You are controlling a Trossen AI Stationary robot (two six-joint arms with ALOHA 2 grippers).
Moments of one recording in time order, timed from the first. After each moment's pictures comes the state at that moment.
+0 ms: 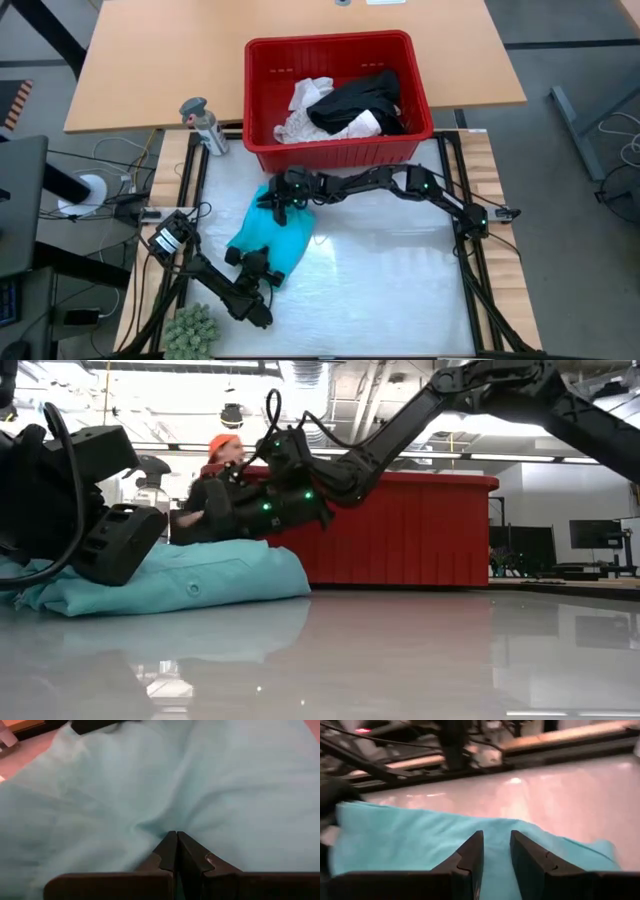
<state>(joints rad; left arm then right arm) -0.72 2.12 1.12 -1.13 -0.96 -2.09 -0.18 2.44 1.71 0.44 -0.27 0.10</state>
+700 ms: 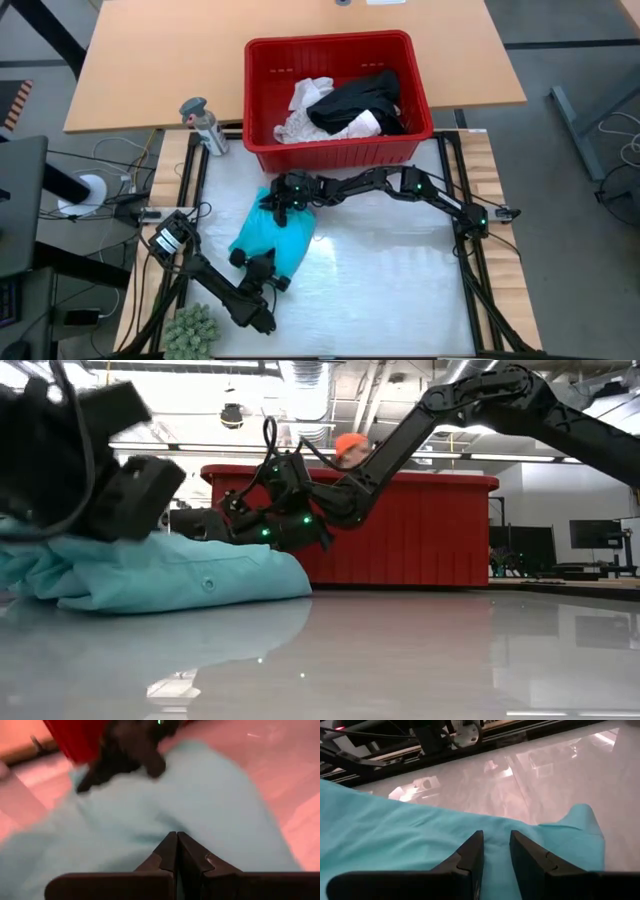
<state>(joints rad) -0.72 2.12 1.26 -1.30 -1.07 -2.08 -0.20 2.52 1.72 0.45 -0.23 0.16</state>
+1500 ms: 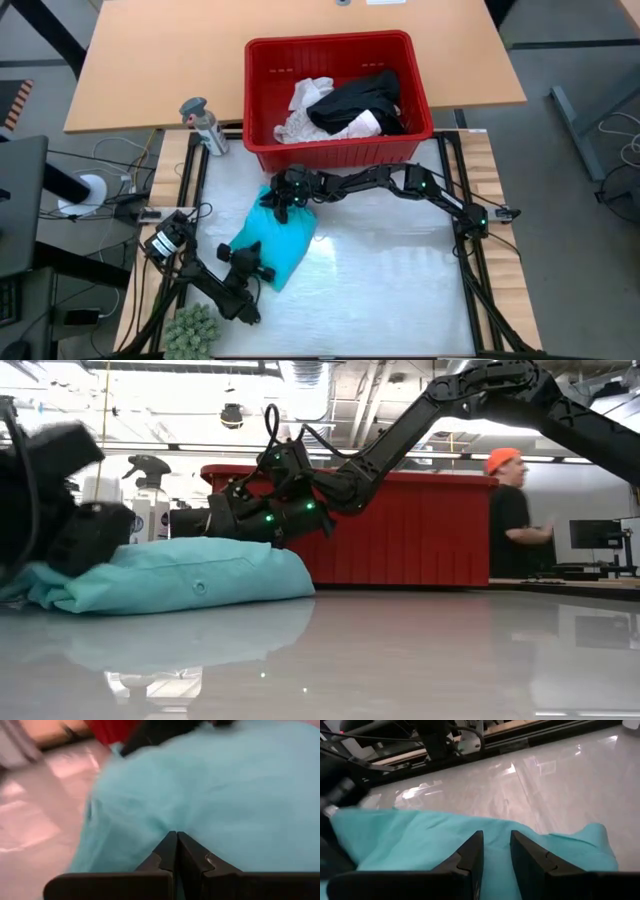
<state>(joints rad) -0.77 2.12 1.00 -1.15 -1.03 -2.28 -0.20 2.47 1.71 0.42 -0.28 0.17</state>
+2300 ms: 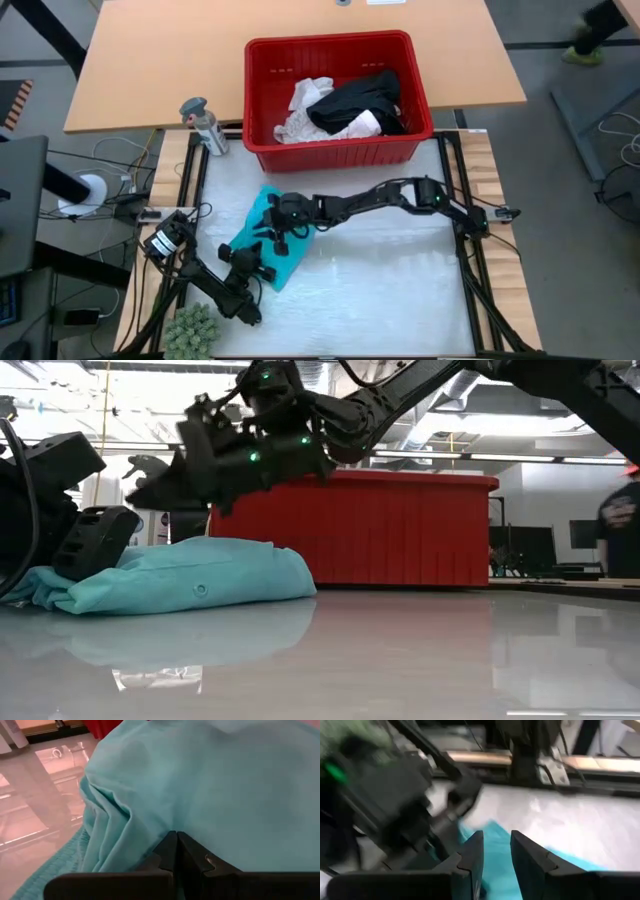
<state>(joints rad) -0.76 2.12 0.99 -1.08 -1.04 -2.26 -0.01 2.35 1.71 0.30 -0.17 -0.07</state>
